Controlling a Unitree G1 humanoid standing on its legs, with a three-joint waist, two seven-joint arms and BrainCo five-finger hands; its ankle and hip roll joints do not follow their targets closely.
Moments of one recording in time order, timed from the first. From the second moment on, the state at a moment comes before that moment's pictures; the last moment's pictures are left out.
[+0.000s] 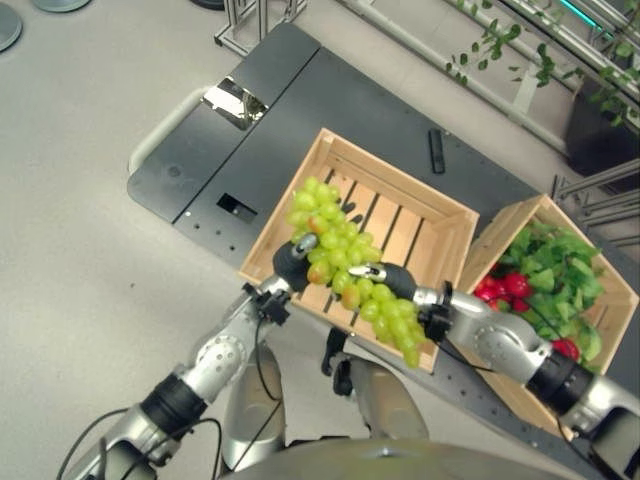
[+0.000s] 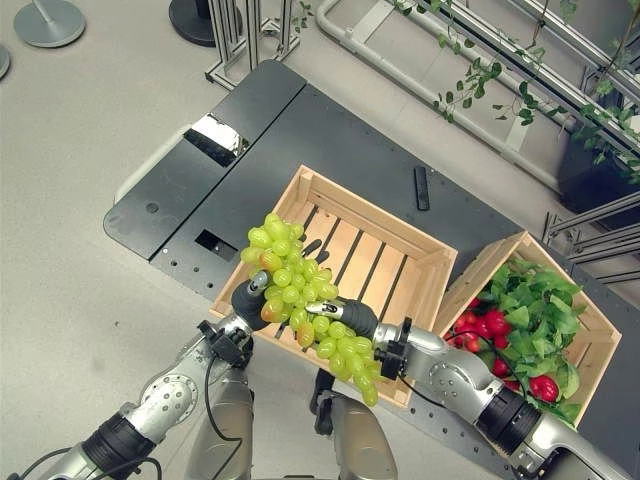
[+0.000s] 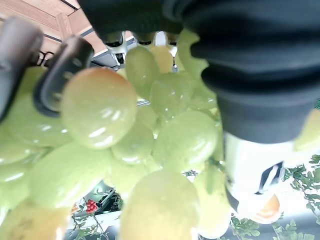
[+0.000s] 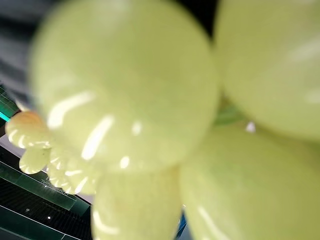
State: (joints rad) left arm -0.18 0.52 -0.57 -0.12 -1.36 -0.06 -0.26; right arm -0.32 -0.70 0.72 -0.05 1.17 0.12 0.51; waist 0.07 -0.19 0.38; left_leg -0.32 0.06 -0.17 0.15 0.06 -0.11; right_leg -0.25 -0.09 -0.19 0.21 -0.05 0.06
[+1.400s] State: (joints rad) left arm -0.20 0.49 -0.52 -0.12 -1.35 -0.08 -0.25; right arm -0.34 -0.71 0.69 -0.06 1.15 0.12 0.53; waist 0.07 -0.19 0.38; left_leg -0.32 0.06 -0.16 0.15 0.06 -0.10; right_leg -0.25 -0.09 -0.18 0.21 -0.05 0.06
